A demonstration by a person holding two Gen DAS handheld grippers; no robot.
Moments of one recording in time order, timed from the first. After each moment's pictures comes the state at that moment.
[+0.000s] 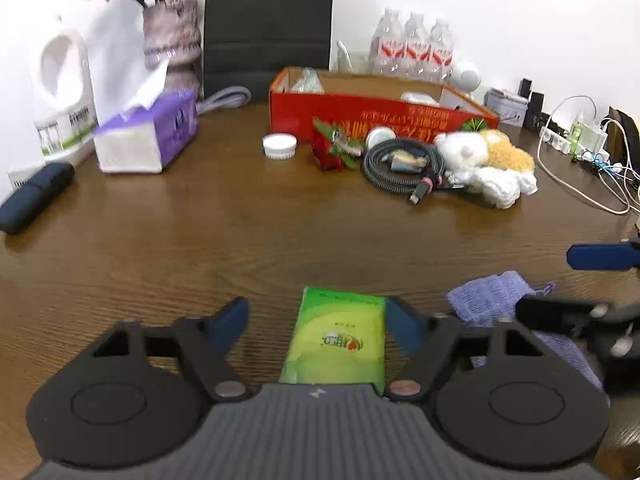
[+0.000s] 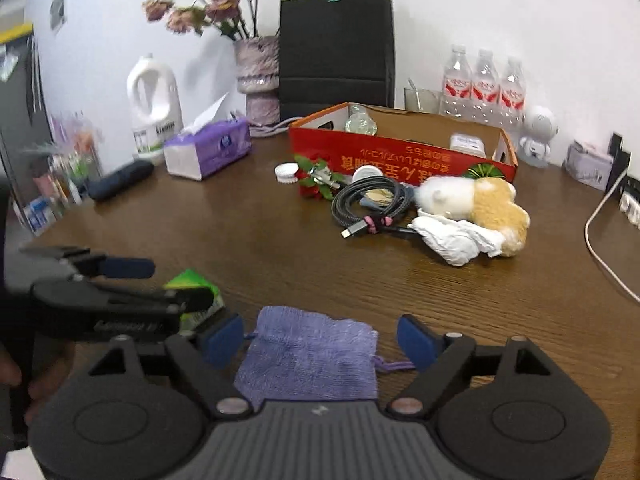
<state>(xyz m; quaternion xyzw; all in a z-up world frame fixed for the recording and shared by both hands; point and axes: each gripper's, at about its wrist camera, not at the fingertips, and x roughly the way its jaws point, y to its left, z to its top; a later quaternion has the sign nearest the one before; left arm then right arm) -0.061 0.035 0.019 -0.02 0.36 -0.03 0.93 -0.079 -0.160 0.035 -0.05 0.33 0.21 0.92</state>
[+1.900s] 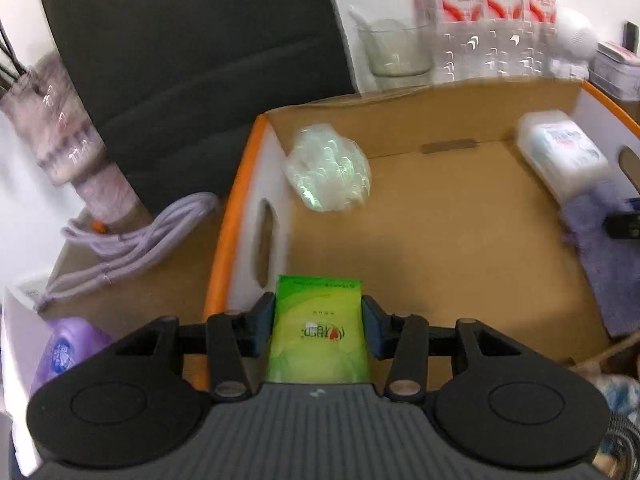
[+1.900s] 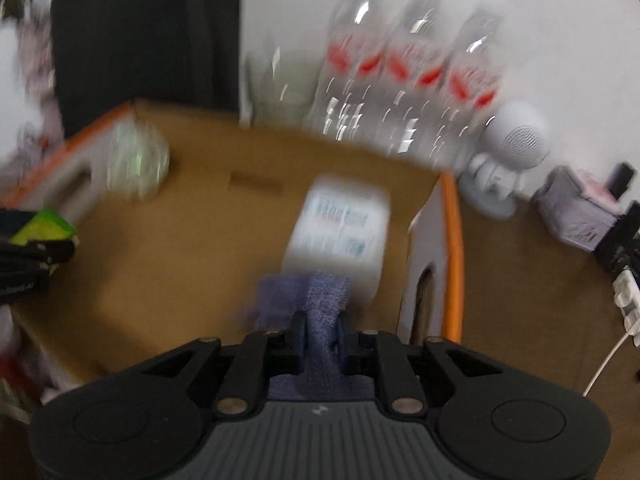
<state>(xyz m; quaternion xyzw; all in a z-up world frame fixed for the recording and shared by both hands) 0.291 0.005 0.041 0.15 0.42 0.02 0.90 0.297 -0.182 0.023 -0.11 0.42 0.09 0.90</state>
